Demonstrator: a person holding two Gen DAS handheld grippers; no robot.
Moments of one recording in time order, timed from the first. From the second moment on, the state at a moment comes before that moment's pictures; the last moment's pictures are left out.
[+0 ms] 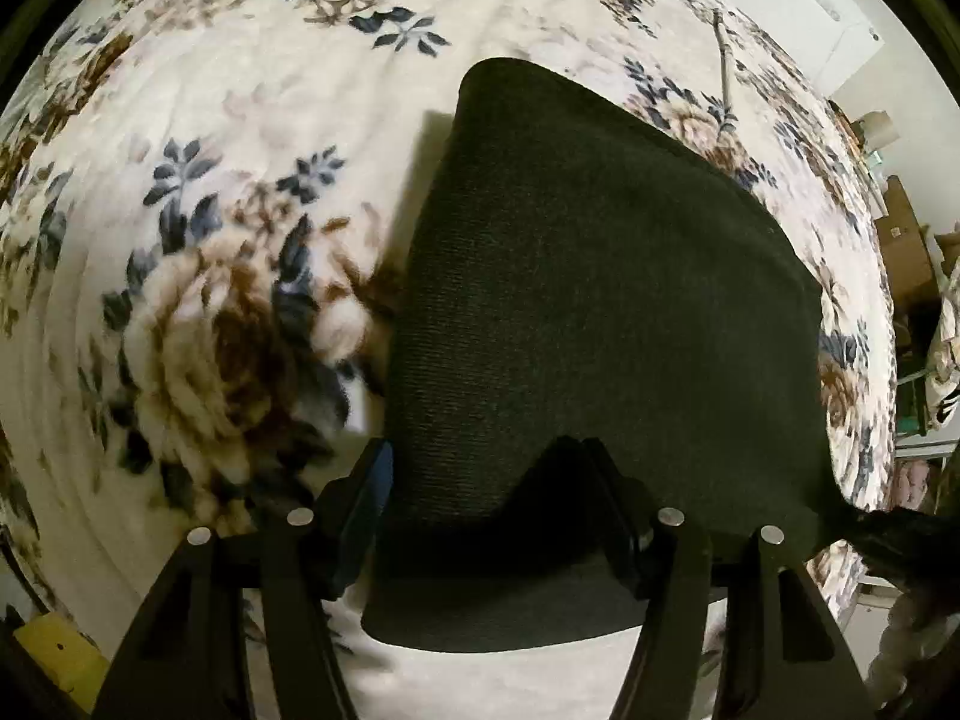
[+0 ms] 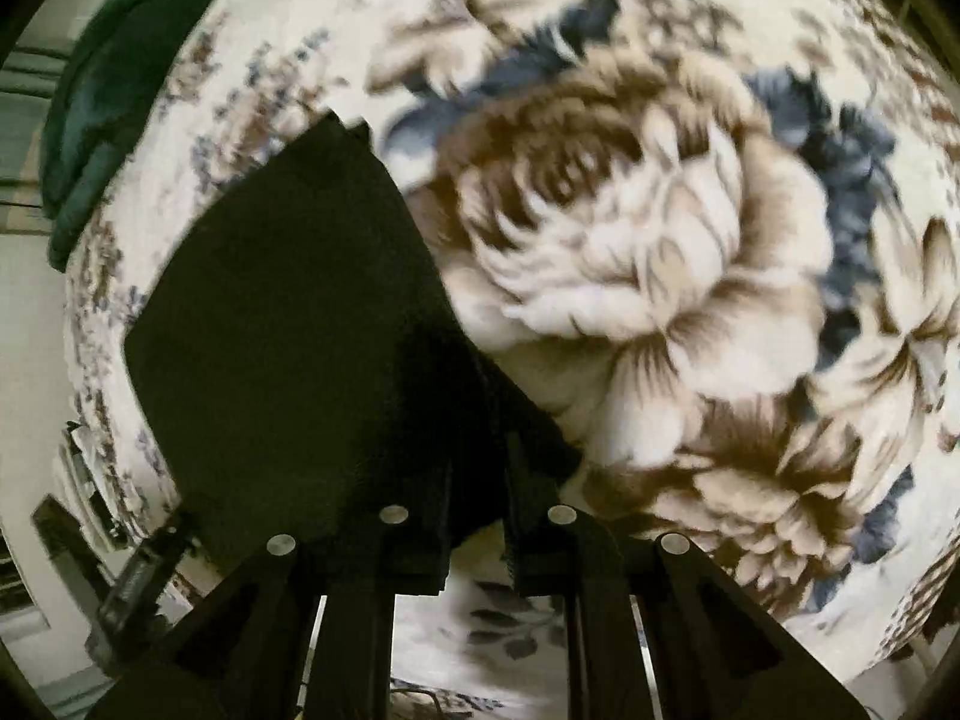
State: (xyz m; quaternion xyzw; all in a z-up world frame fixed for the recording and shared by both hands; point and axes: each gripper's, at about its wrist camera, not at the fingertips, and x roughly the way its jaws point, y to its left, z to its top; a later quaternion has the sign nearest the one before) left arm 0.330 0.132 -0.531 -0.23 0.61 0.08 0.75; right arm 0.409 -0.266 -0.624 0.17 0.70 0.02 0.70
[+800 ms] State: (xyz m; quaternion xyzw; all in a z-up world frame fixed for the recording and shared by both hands) left arm 0.330 0.126 -0.530 -0.21 0.60 0.10 0.76; right arm 0.413 -0.260 -0.631 0.15 0.70 0.04 0.69
